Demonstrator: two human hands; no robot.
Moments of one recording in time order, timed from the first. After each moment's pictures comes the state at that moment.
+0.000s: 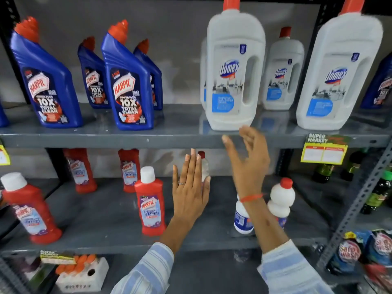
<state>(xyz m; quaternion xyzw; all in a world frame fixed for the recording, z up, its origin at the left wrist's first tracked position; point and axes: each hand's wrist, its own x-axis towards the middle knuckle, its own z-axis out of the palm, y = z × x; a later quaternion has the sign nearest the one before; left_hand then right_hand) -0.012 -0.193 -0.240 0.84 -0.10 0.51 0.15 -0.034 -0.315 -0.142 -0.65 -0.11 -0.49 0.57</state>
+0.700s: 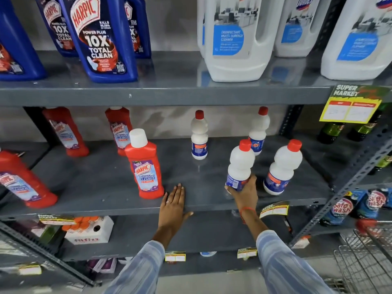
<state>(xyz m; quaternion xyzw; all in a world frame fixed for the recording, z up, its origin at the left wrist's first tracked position) -0.016 -0.141 -0.439 1.00 -0.07 0.03 0.05 0.005 -0.367 -0.384 -0.82 0.17 -0.15 0.53</state>
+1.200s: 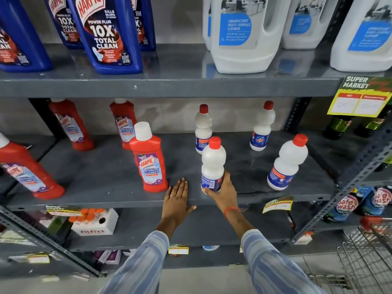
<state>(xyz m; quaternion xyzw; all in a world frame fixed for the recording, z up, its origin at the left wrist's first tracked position) -0.015 -0.140 -0.437 1.00 -0.08 0.02 0.05 -0.008 -0.309 -0.394 -0.83 0.04 -0.06 0.55</state>
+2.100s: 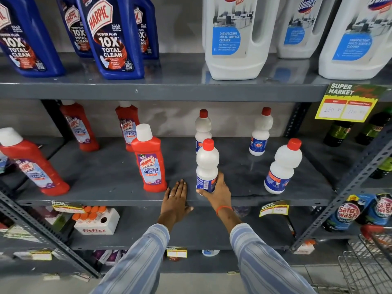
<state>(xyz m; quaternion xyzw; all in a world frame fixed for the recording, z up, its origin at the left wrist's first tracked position) -0.011 -0.144 -0.428 1.00 -0.06 -0.07 0.02 -0.004 -0.307 -0.393 -0.84 0.01 -0.04 0.54</state>
